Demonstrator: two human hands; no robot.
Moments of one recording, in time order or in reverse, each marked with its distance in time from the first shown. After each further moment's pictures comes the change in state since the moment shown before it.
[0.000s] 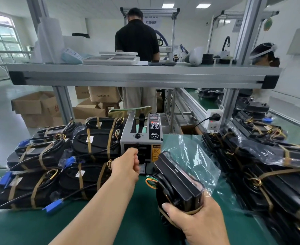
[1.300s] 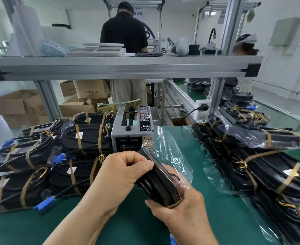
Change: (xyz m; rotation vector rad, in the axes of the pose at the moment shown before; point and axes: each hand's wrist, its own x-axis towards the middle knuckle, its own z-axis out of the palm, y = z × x) left_hand -0.121 0.005 -0.046 0.682 -0.522 0.545; right_hand -0.012 0.012 0.015 -0.050 -0.066 -0.056
